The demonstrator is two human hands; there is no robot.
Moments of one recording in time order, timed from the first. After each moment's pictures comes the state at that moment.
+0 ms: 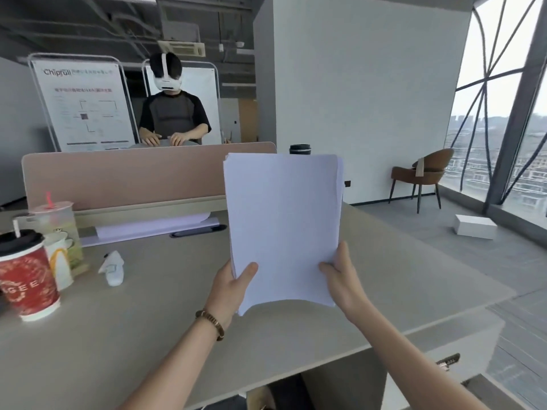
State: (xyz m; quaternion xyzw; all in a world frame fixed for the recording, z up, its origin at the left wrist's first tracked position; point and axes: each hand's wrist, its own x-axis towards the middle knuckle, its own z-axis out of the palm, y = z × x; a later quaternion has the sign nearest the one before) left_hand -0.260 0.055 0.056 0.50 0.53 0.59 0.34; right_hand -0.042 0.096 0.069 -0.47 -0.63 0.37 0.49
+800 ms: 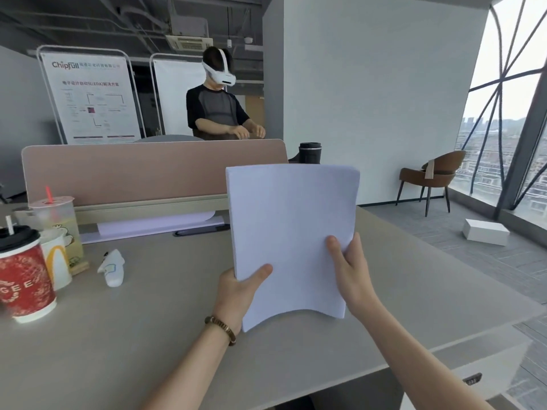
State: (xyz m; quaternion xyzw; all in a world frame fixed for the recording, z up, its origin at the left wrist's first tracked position) left_hand -0.259 0.079 0.044 0.40 0.51 0.66 0.38; right_hand -0.061 0.123 0.078 -0.38 -0.59 0.39 0.60
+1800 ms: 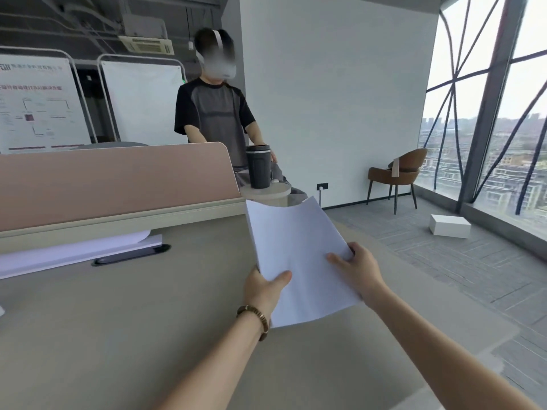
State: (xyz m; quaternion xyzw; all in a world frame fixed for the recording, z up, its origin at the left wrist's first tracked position) left_hand -0.110 0.251 0.023 0.41 0.57 0.59 0.41; right_hand 0.090 0.302 0.042 -0.59 -0.58 0.29 0.49
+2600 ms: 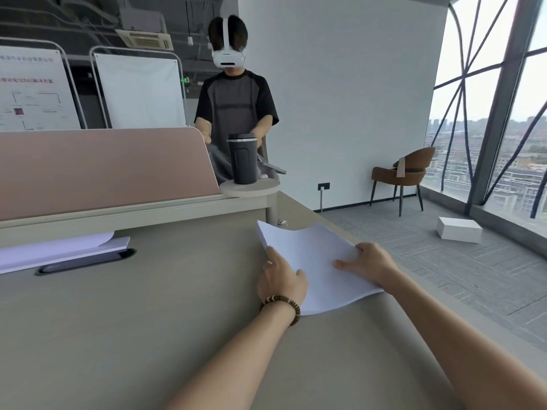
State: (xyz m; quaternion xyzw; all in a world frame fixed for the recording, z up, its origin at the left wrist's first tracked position) left_hand -0.036 0.371 0.003 0.53 0.74 0.38 0.14; right_hand 0.153 0.442 0.014 -0.67 -0.64 0.21 0.30
